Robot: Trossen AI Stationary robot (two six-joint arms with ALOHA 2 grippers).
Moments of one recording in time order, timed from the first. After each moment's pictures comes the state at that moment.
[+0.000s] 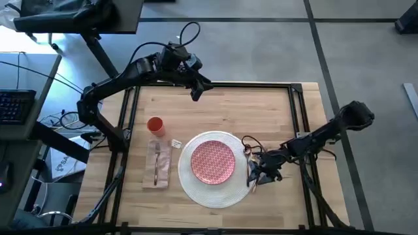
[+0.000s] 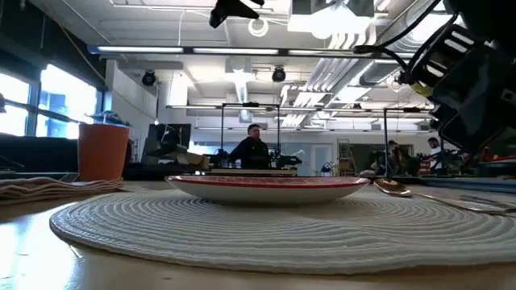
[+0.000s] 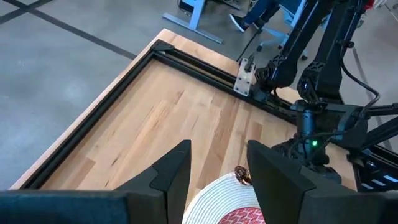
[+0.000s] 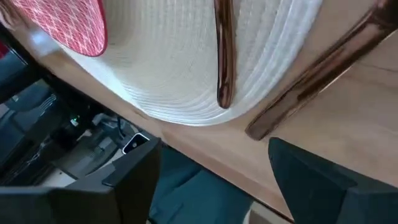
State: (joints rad) left arm 0.40 1.59 1.79 -0.74 0.20 -0.21; right arm 0.41 1.29 0.36 0.23 -0.27 2.05
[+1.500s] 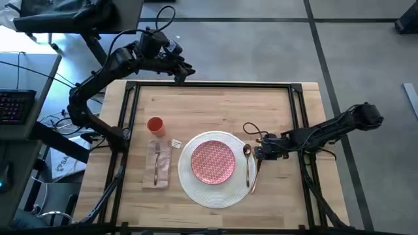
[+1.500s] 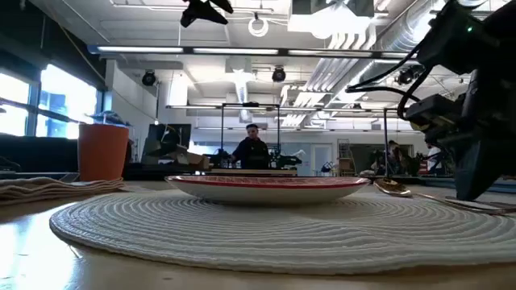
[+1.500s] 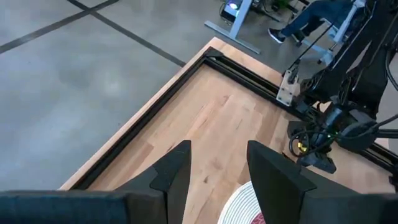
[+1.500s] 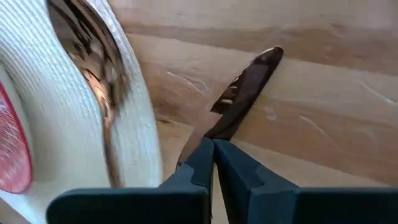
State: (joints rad) left arm 0.58 1.48 1.79 -0.87 0.19 -0.16; right arm 0.17 1.19 0.36 -0.34 -0.04 1.64
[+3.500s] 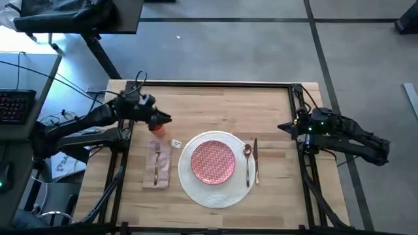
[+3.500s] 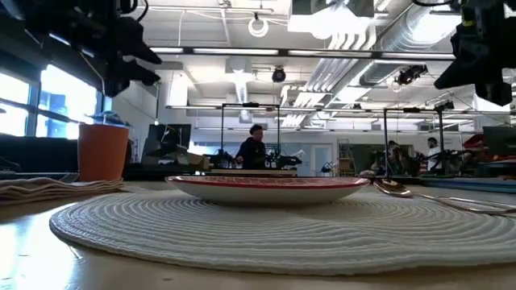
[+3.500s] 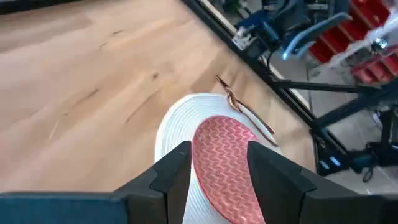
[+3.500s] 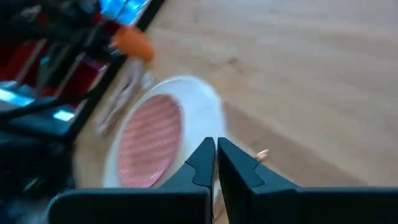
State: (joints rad) left arm 0.46 0.66 0.50 -0.24 0.35 -0.47; right arm -0.29 0.19 0.49 -0.84 0.03 0.79
